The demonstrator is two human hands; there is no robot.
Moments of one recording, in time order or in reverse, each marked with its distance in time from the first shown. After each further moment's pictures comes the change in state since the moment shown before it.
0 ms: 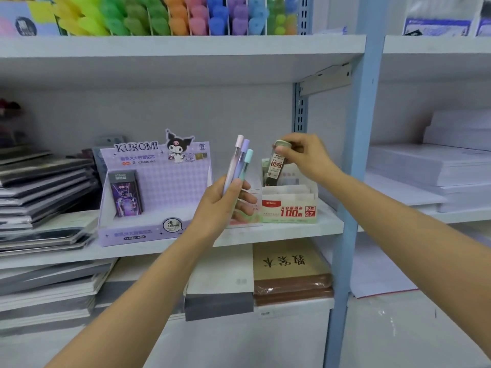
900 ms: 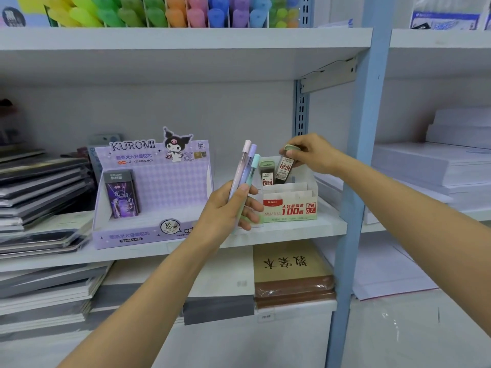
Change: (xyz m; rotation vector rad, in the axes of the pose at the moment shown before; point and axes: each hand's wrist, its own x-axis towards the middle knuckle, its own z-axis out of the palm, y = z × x) left_hand 0.000 -0.008 0.006 -0.019 -0.070 -0.017; right_hand 0.024 0.023 -0.018 -0.212 -0.247 0.053
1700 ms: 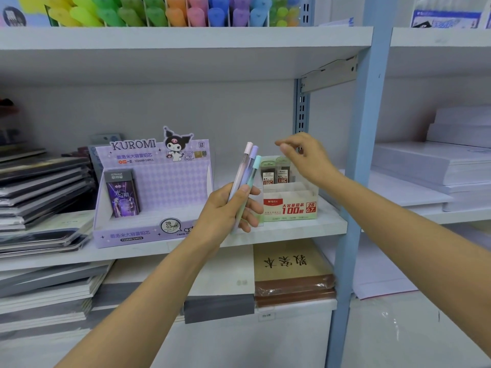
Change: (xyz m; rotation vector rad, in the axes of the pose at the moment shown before) left_hand -0.002 -0.002 -0.002 -0.062 -0.043 -0.004; right_hand -0.015 -0.009 0.026 -0.119 0.299 -0.075
